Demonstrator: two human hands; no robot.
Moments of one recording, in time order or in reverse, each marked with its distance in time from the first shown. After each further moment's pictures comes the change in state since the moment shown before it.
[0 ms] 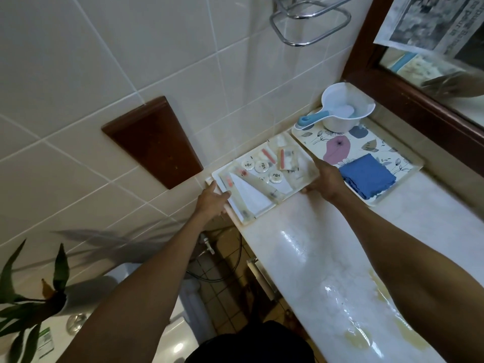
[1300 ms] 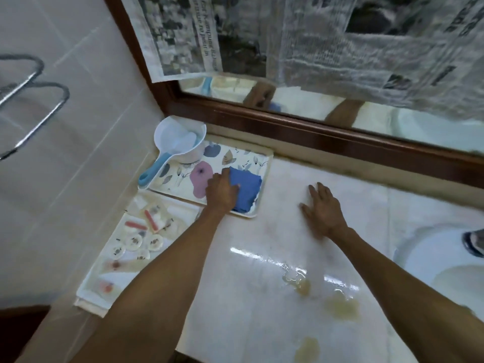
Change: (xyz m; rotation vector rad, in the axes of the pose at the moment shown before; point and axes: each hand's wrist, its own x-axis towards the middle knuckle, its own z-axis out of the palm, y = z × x) left_hand 0.022 0.241 0.319 0.682 -0.216 0.765; right_hand -0.150 0.228 -0.113 -0.305 0.314 0.489
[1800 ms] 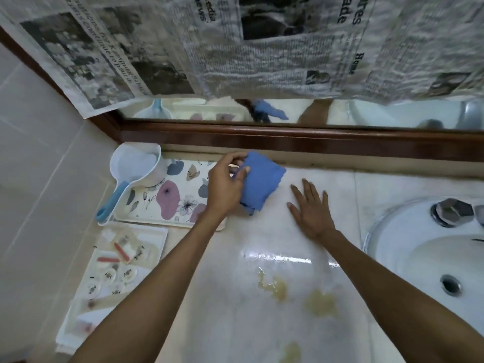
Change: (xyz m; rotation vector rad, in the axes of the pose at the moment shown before) left_hand -0.037 0.148 -0.017 -0.591 0.093 0.346; right_hand -0.018 0.057 0.005 0.088 0.050 0.046
